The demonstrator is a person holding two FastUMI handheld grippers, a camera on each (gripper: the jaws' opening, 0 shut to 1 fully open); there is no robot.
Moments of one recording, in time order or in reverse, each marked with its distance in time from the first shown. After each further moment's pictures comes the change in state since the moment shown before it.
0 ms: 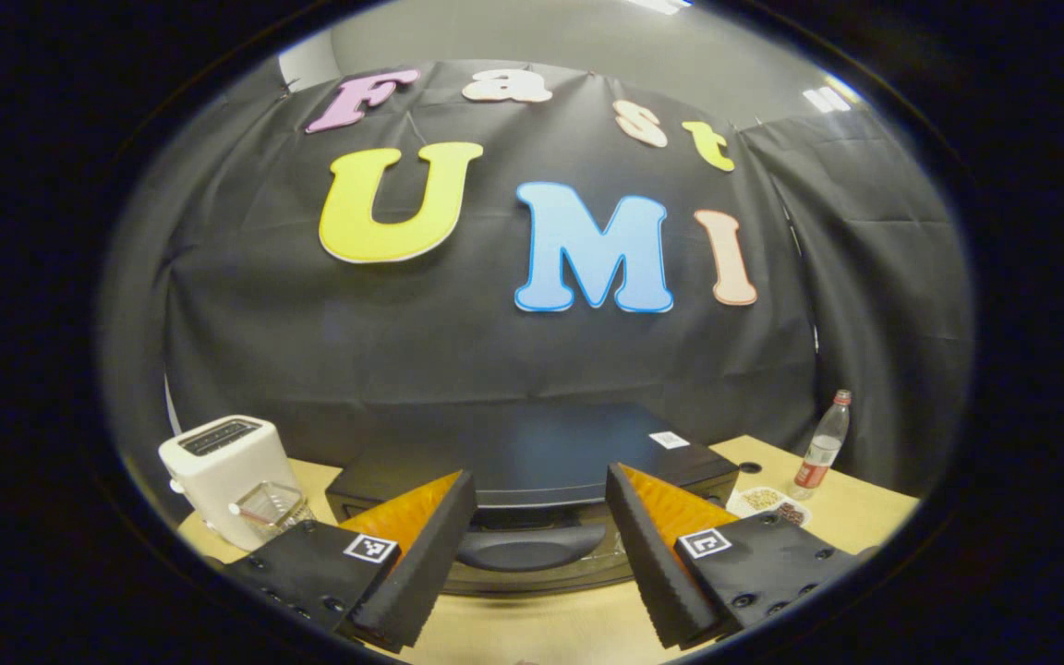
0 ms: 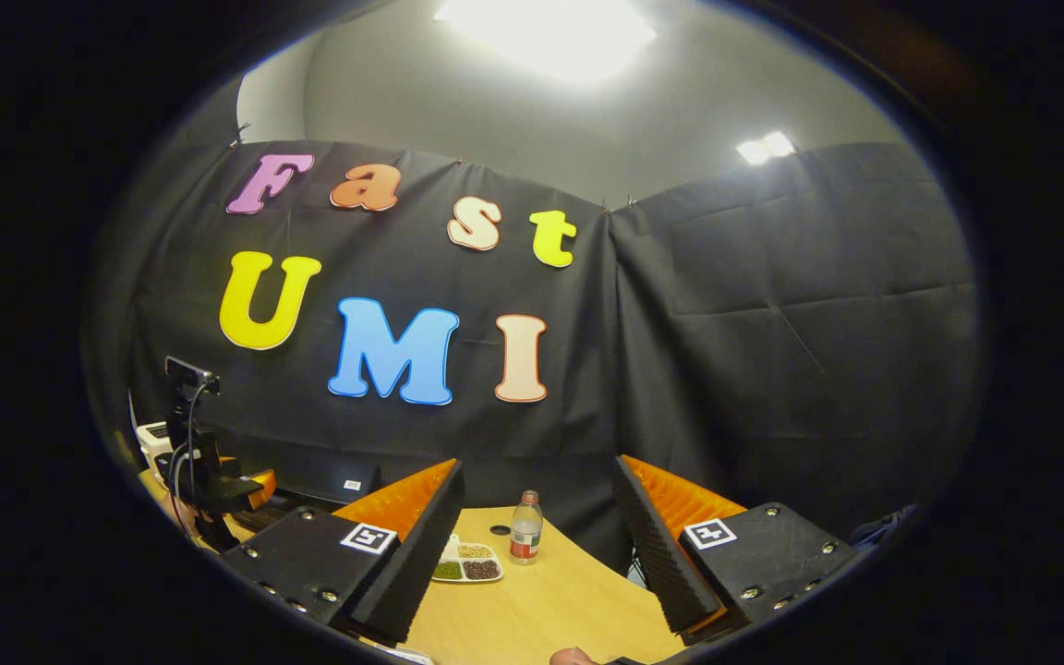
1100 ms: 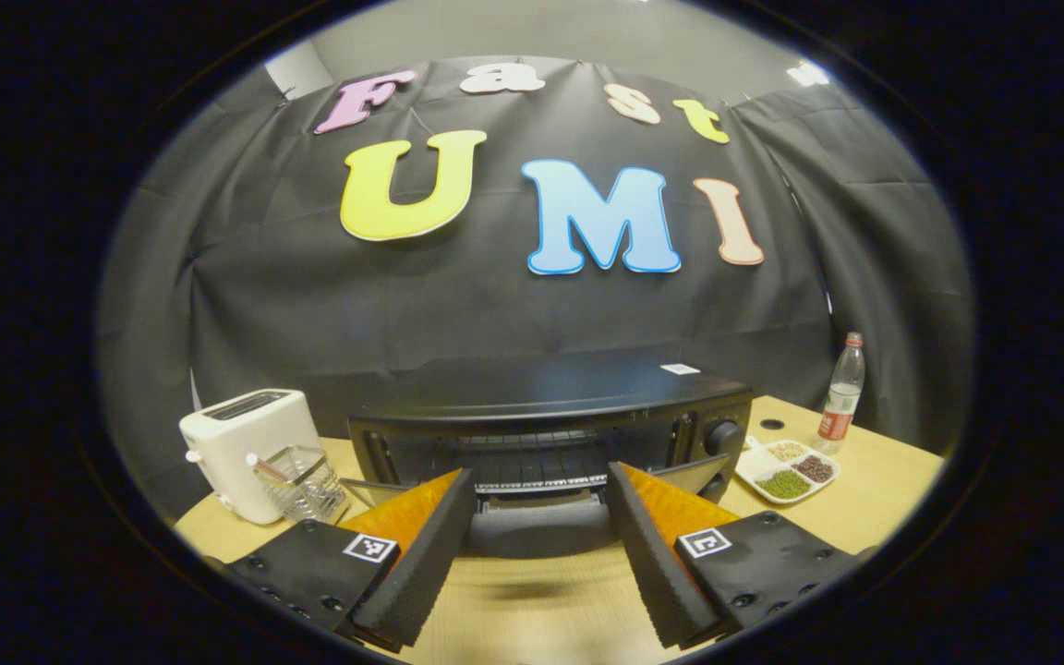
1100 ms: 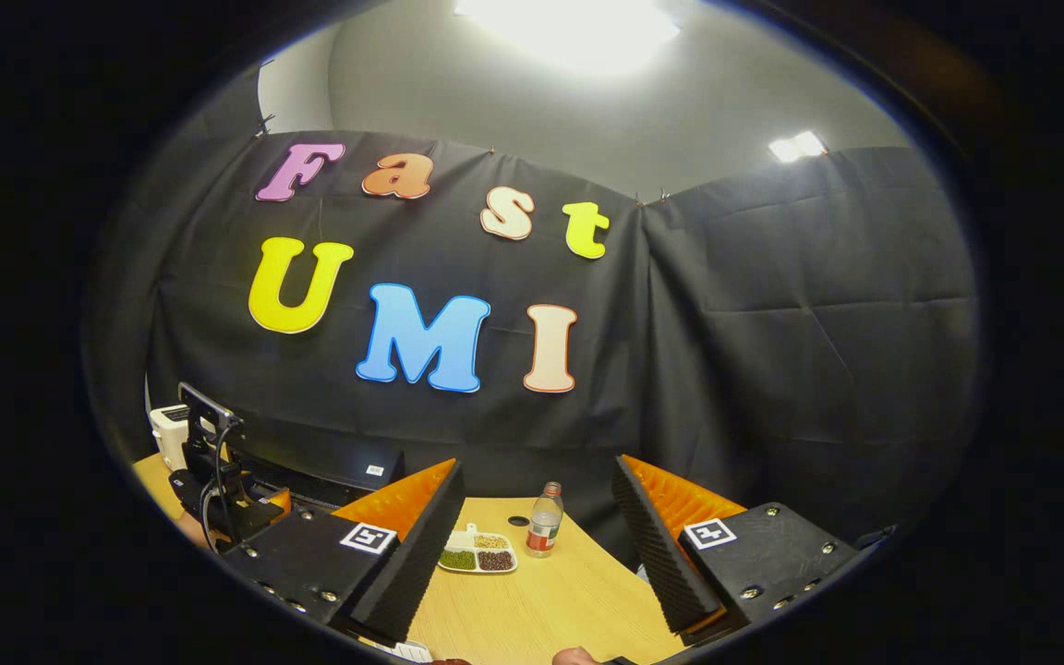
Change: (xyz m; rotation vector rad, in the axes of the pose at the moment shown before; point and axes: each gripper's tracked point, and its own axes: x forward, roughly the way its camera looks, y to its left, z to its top) left arm -0.046 0.000 -0.062 0.068 0.030 0.072; right arm -0.006 0.019 -0.006 -0.028 0.034 0.115
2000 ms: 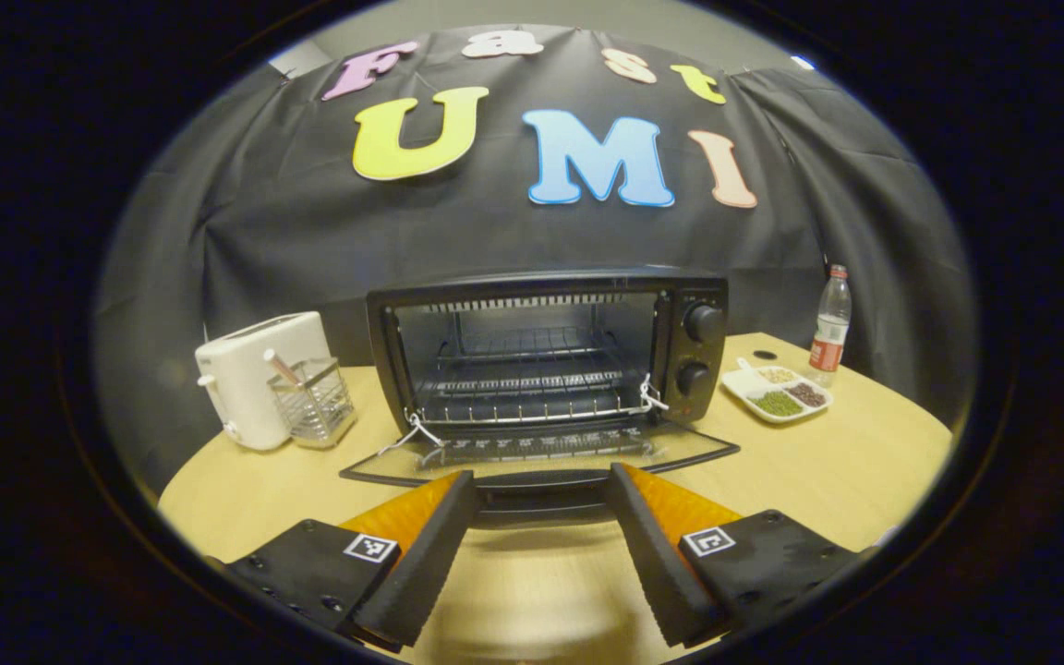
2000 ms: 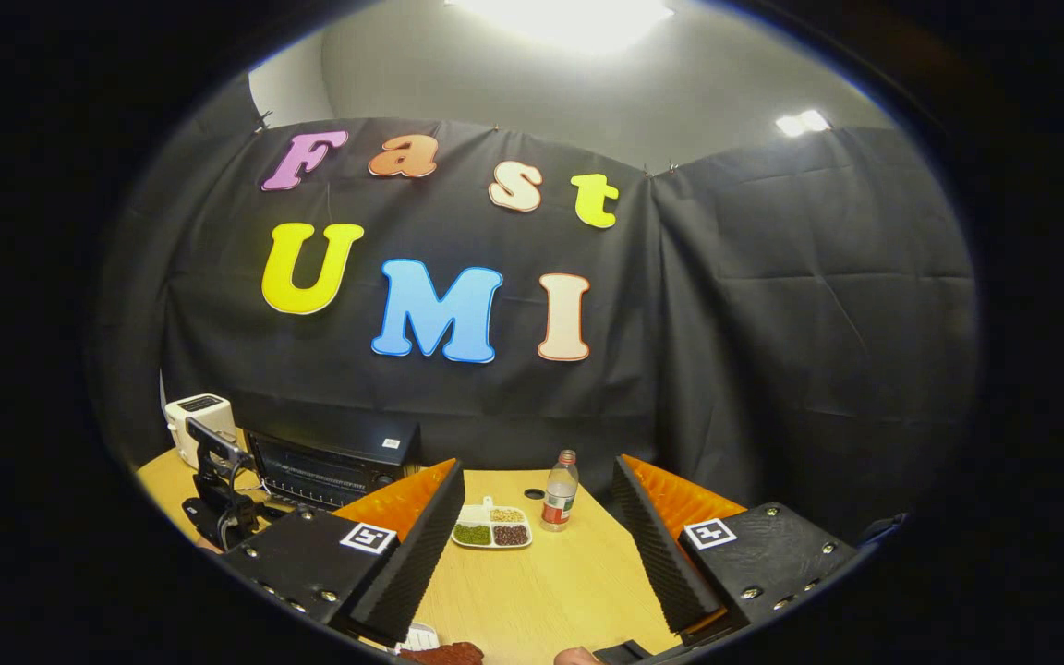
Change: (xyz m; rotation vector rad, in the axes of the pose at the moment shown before) left arm -0.056 -0.007 -0.101 -0.013 0.201 -0.001; right arm -0.008 0.006 -0.031 0.038 0.098 0.046
